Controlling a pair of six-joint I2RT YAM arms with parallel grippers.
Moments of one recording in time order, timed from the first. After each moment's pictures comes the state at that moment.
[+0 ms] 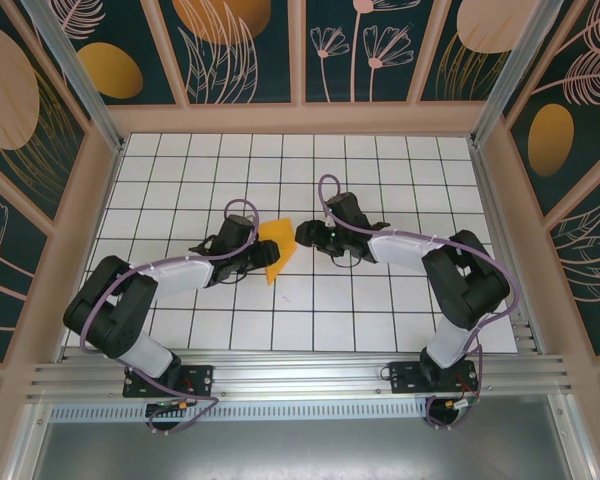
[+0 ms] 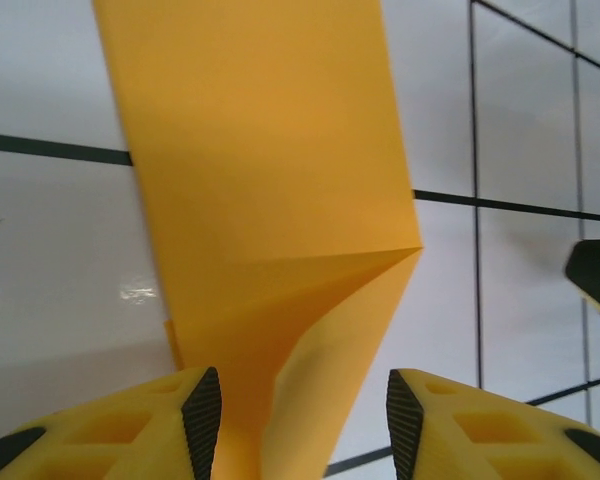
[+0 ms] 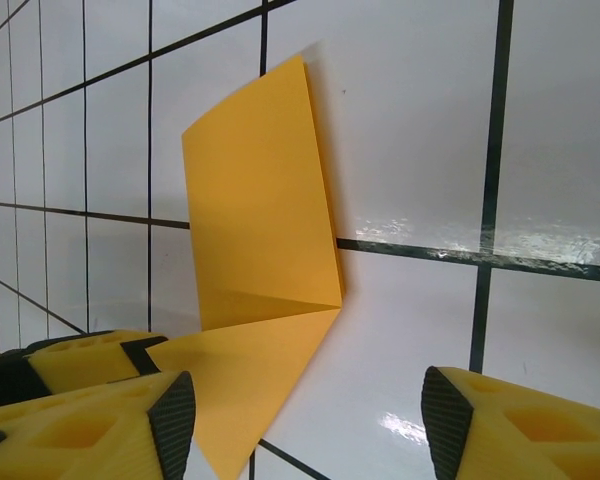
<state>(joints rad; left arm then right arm) -0.56 1.57 0.68 0.05 0.15 -0.75 0.63 1.72 0.93 0.00 -0.31 0.81</state>
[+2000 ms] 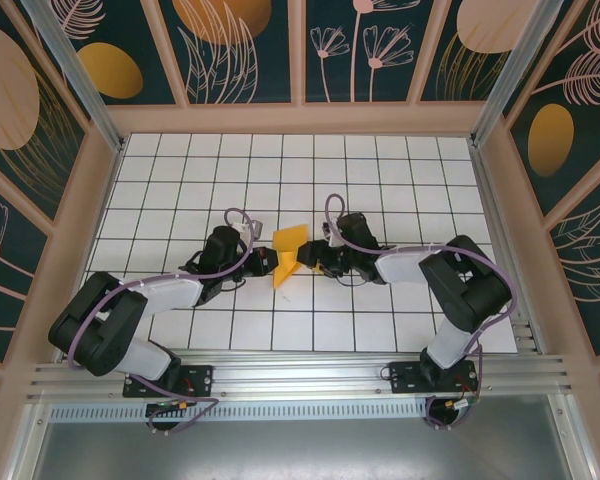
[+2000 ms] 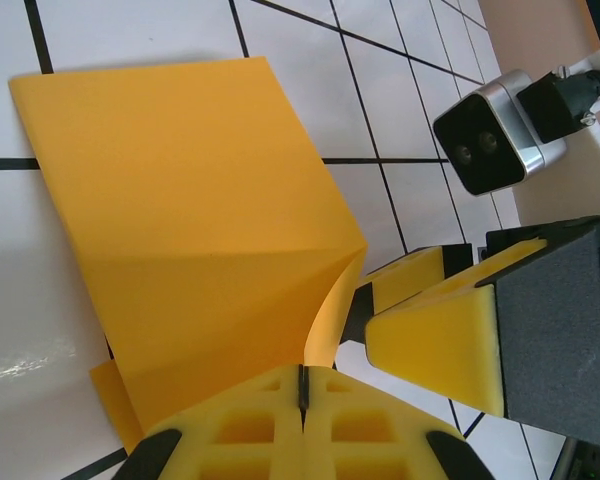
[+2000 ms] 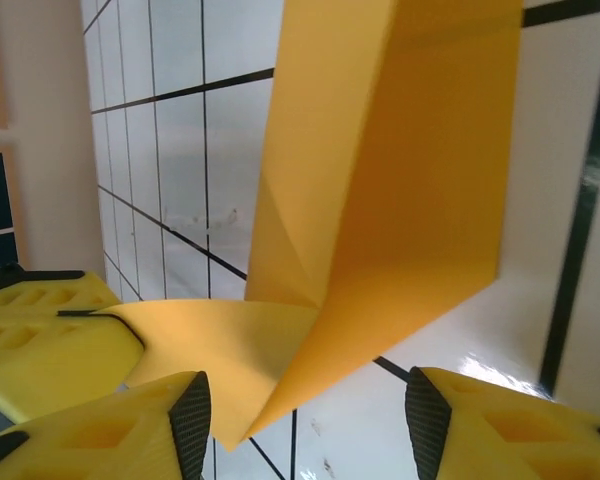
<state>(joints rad) -0.56 1.46 0.50 0.39 0.40 -0.70 0.63 1.70 0.70 0.31 -0.57 0.93</state>
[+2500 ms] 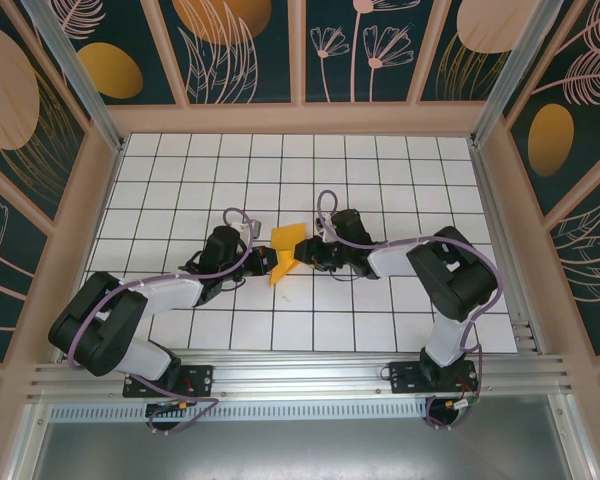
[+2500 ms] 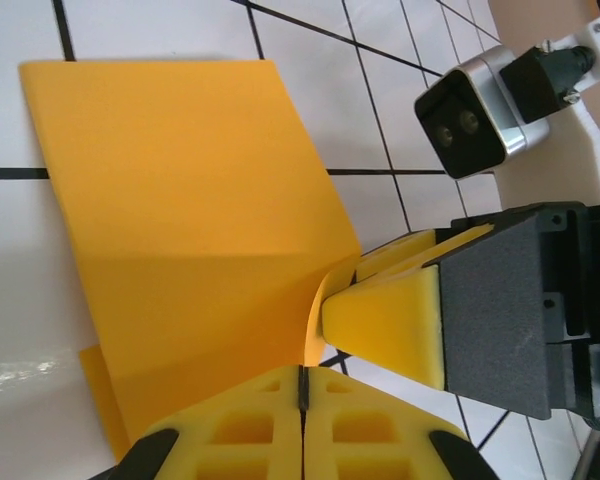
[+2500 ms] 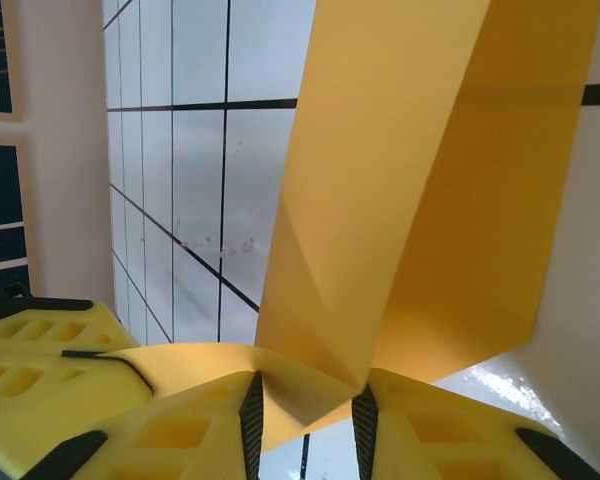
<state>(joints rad) -0.56 1.46 0.50 0.38 0.35 -0.70 0.62 1.80 0.76 0.38 -0.60 0.90</state>
